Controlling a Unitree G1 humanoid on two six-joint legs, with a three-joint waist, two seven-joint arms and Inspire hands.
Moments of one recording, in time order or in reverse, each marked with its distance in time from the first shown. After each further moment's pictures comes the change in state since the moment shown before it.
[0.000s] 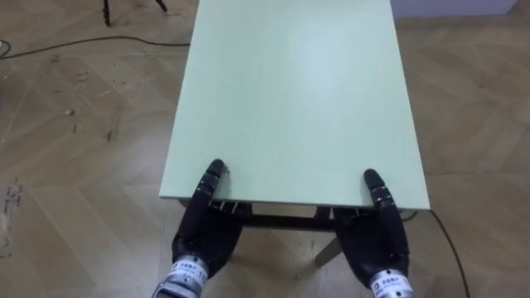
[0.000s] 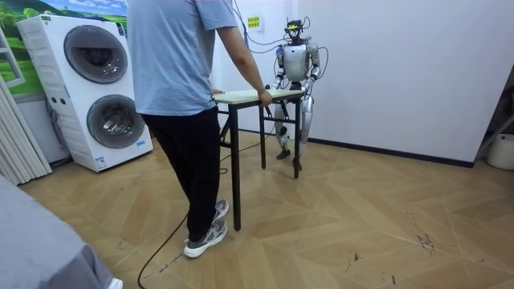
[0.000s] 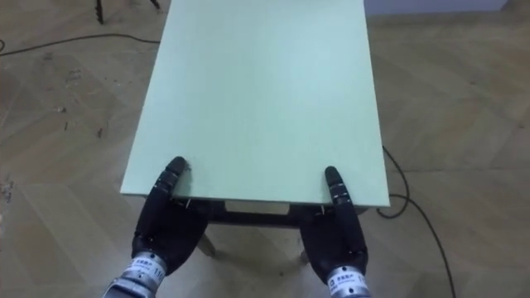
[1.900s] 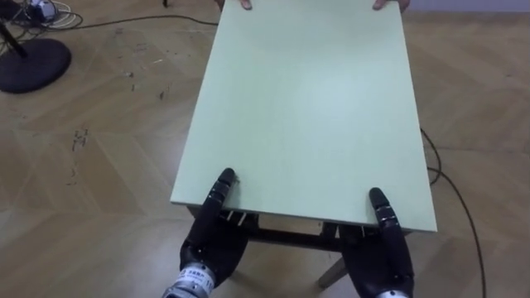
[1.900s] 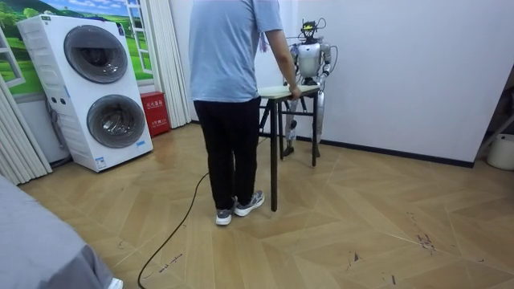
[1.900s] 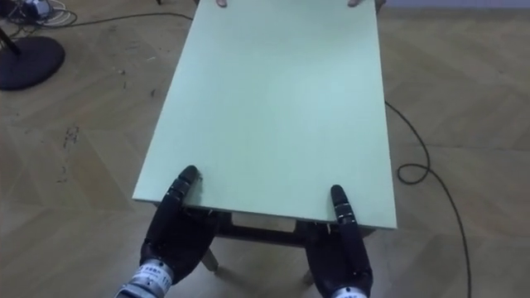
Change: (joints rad) left arm -0.010 -0.007 -0.016 0.034 0.044 -0.008 0.008; right arm 0.037 0.009 0.025 0.025 -0.011 -0.063 0.035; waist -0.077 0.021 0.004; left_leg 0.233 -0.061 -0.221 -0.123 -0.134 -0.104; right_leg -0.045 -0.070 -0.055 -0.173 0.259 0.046
